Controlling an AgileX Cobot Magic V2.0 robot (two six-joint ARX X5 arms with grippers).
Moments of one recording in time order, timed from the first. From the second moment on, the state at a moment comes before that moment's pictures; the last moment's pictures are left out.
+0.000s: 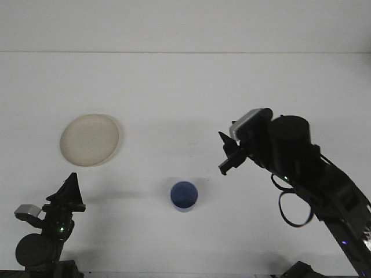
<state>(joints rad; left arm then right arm) 0.09 0.02 0.17 0.11 0.22 -0.62 0.57 1.16 1.50 -0.78 -0.05 -0.07</state>
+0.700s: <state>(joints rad) -0.11 0.87 1.03 -0.52 0.40 -0.15 0.32 0.31 0.53 -0.38 0.09 -0.06</state>
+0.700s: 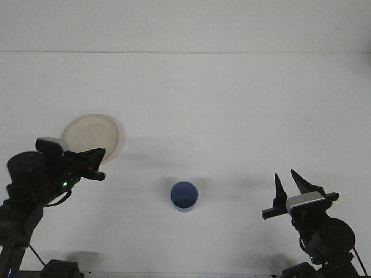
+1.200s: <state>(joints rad) -0.47 1.31 1.31 -0.84 0.40 -0.03 0.31 0.28 0.52 -0.39 0.10 -0.06</state>
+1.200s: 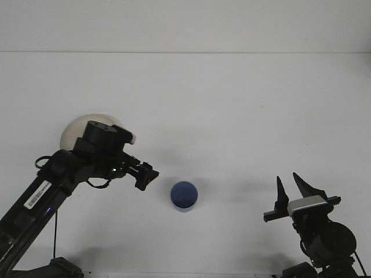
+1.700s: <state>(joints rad) -0.68 1.55 1.31 -0.76 0.32 -0.05 0.31 0.28 0.52 -0.39 0.10 -0.06</state>
